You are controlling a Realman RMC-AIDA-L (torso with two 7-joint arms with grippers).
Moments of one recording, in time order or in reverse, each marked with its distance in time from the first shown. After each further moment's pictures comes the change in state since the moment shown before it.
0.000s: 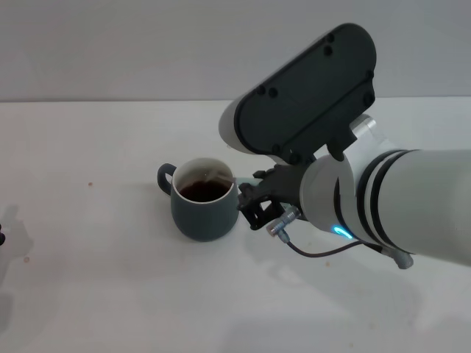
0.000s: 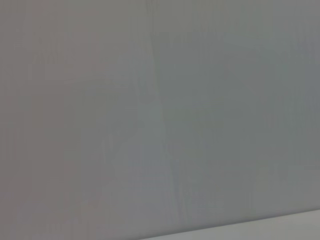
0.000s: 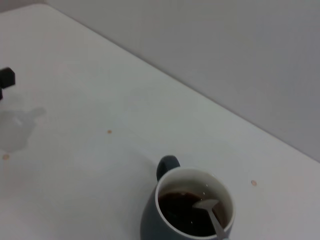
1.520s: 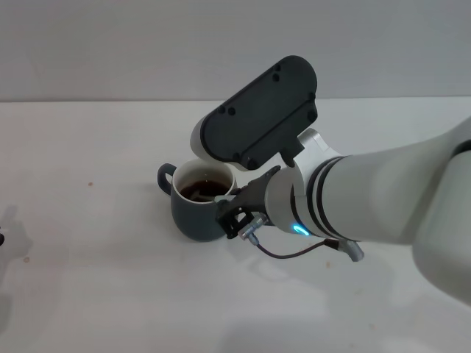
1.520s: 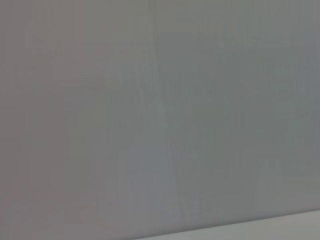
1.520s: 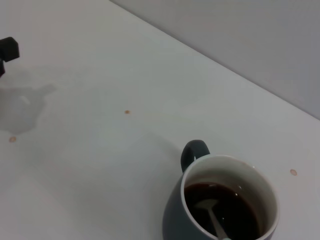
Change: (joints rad) left arm 0.004 0.000 -0.003 -0.005 0.000 0.000 0.000; right arm 0.120 0.003 0.009 -0.302 0.126 0.192 -0.003
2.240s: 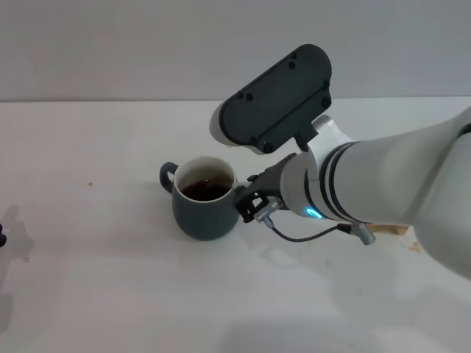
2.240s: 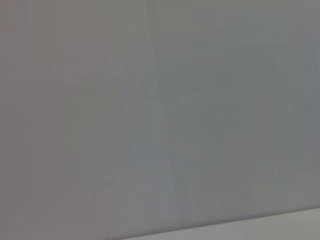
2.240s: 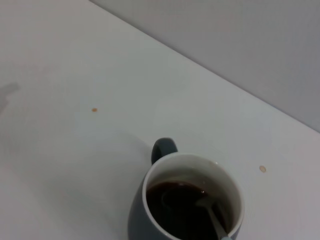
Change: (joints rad) left arm -0.001 -0.002 0.001 0.000 0.000 -0.006 0.000; right arm -0.008 -0.007 0.046 -0.043 -0.013 0.016 -0.038
